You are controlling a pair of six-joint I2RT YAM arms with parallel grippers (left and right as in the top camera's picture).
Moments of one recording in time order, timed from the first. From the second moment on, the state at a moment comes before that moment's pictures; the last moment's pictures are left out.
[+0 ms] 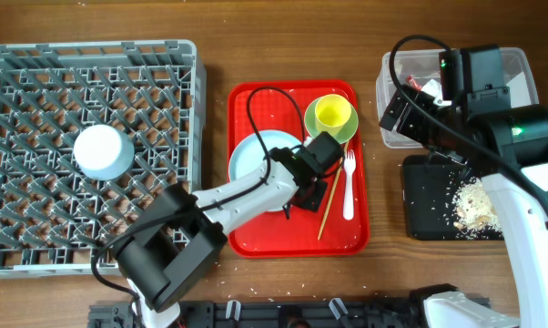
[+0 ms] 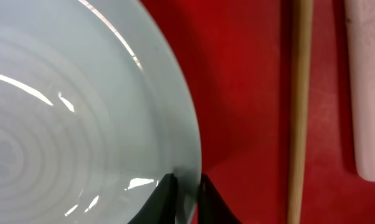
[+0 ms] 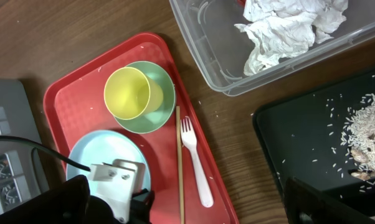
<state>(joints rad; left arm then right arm) -0.86 1.90 1.19 -0.65 0.01 -0.41 0.18 1.34 1.51 -1.24 0.04 0.59</state>
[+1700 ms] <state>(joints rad) 0.11 1.49 1.21 -0.46 0.71 -0.40 0.18 1.34 1.51 -1.24 0.04 0.59</state>
